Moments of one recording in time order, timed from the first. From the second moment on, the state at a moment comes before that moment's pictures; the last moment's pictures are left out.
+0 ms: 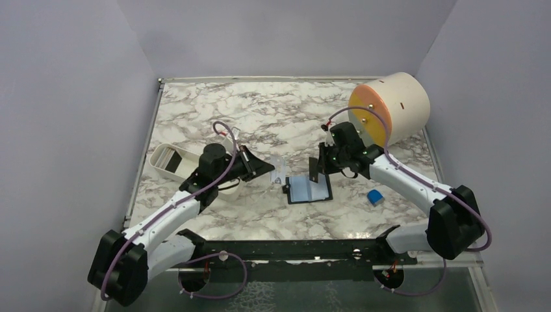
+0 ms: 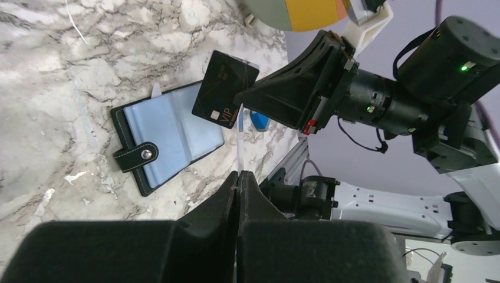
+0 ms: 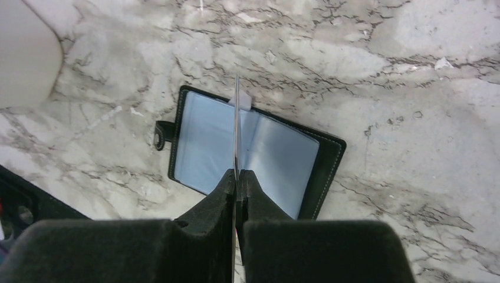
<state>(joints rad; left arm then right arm) -0.46 0.98 0.50 0.19 0.50 -1.03 0.55 1.34 0.90 -0.42 -0.15 0.35</state>
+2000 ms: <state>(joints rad) -0.88 1.67 0.66 0.41 0.10 -1.13 0.54 1.31 0.82 -0.50 0.10 0.40</state>
